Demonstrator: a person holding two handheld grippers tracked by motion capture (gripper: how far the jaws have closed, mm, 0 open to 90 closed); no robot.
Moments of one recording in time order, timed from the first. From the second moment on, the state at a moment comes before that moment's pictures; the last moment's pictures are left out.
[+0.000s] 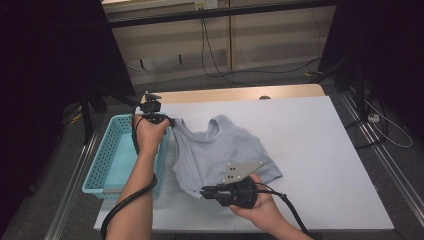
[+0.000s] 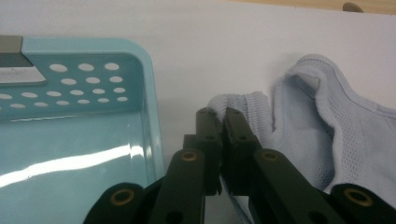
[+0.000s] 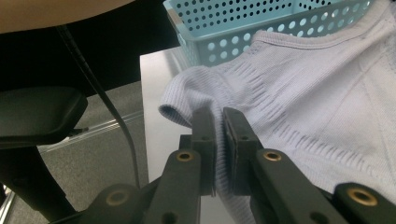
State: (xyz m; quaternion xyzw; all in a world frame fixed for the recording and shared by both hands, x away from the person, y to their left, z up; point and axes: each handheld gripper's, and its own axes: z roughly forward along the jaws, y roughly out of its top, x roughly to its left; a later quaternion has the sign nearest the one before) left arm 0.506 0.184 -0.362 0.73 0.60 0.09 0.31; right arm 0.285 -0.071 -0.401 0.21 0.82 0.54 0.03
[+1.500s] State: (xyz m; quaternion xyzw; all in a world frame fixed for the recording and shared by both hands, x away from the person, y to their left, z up) left arm 0.519 0.163 -0.356 0.74 0.60 0.10 0.29; right arm 0.297 -0.129 -0.393 0.28 0.78 0.56 0.07
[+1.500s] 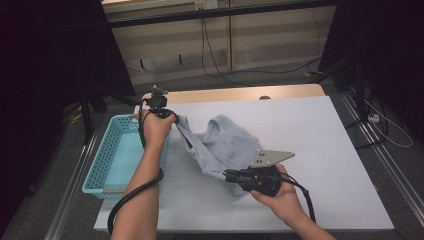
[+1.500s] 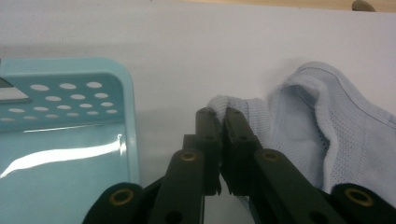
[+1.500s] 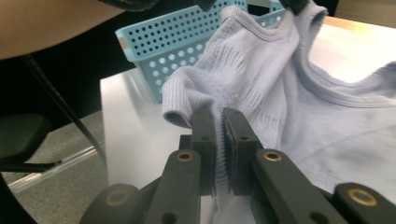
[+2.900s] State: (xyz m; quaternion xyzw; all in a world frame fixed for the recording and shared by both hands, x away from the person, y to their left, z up) left arm 0.524 0.130 -0.354 0.75 0.56 0.08 0.36; right arm 0.300 -0.192 -0.415 0.36 0.79 0.48 0.14
